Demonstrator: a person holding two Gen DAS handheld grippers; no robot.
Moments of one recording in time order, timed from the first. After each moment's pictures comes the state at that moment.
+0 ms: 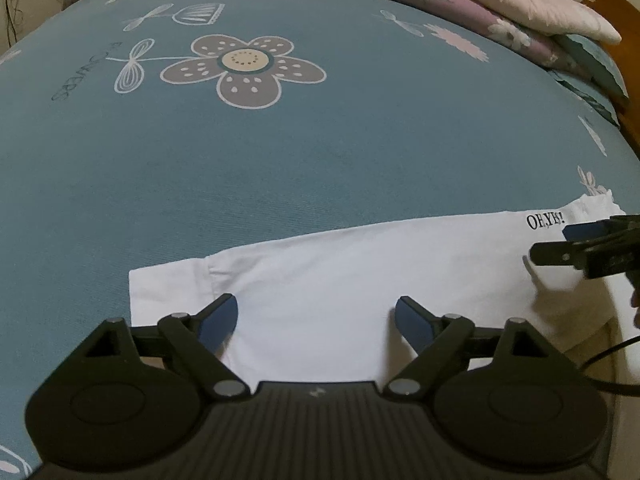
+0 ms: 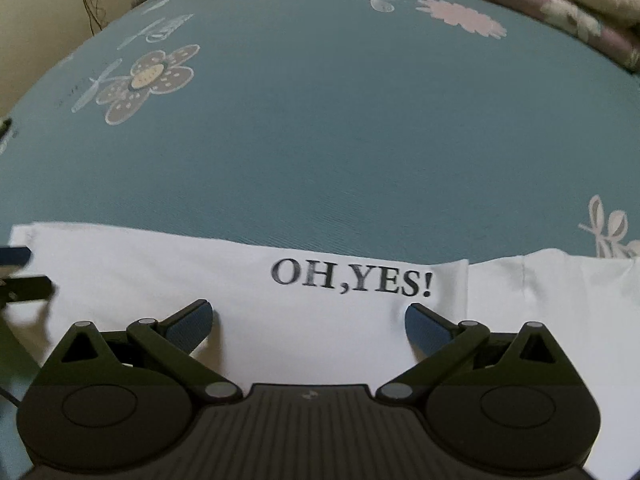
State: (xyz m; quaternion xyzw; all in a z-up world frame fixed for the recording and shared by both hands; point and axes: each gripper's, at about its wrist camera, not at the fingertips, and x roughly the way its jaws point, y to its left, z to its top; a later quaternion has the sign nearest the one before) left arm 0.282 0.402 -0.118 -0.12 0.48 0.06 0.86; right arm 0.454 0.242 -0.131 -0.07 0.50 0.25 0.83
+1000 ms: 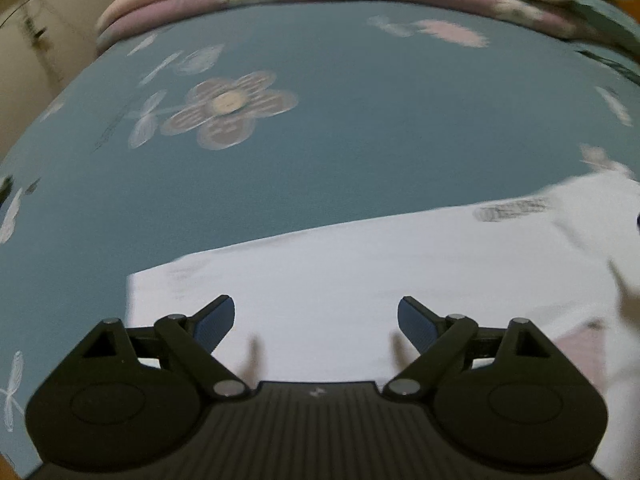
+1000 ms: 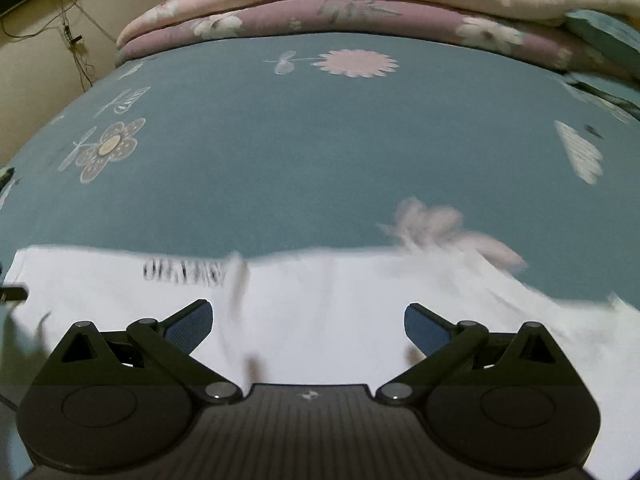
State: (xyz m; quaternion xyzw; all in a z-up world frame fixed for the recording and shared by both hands) left arm 0.290 0.260 -0.061 -0.03 0.48 0.14 0.86; right arm 0.441 0.059 -0.084 -0.04 0.45 0.23 0.86
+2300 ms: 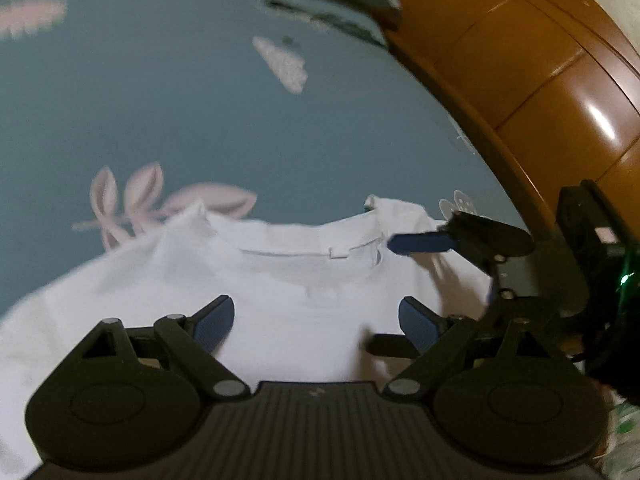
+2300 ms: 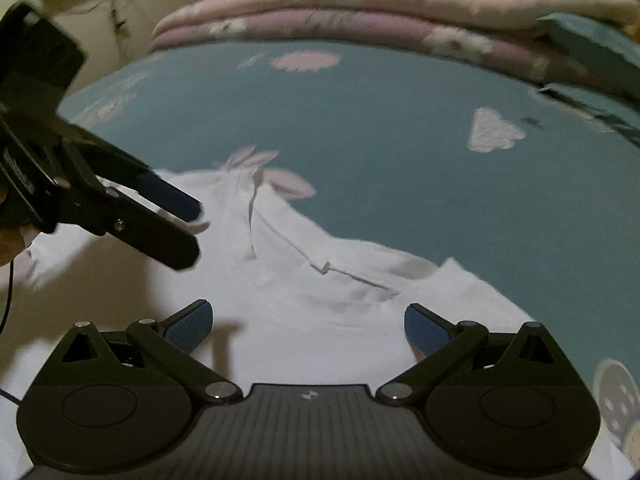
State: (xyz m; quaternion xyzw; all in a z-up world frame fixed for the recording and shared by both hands) left arm 0.504 0.036 -0.122 -0.15 0.47 -0.26 0.83; right arm 0.497 -0.107 -0.136 -0.10 0.40 0.31 0.86
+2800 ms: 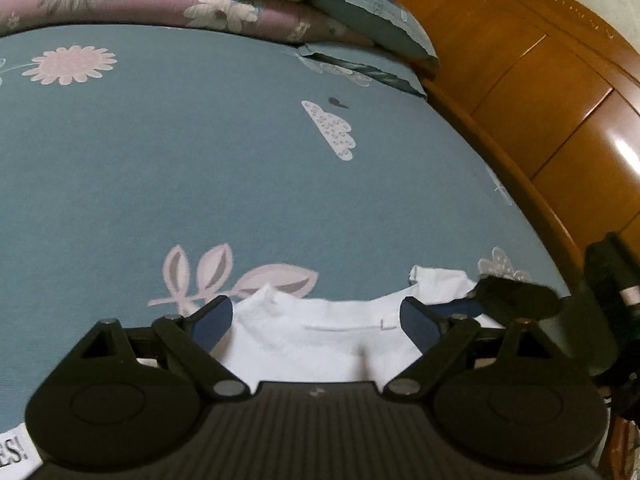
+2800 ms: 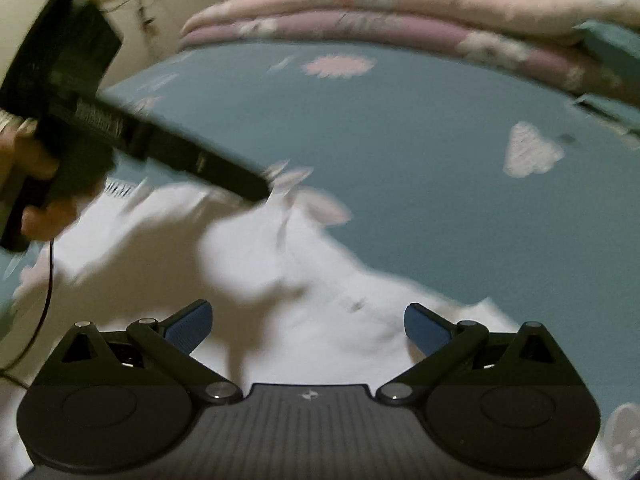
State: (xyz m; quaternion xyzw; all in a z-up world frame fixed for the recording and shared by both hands) left arm 0.505 0.056 -0.092 -0.14 0.43 -0.20 0.87; right arm 0.505 -0.089 -0.127 -0.10 0.40 0.35 0.84
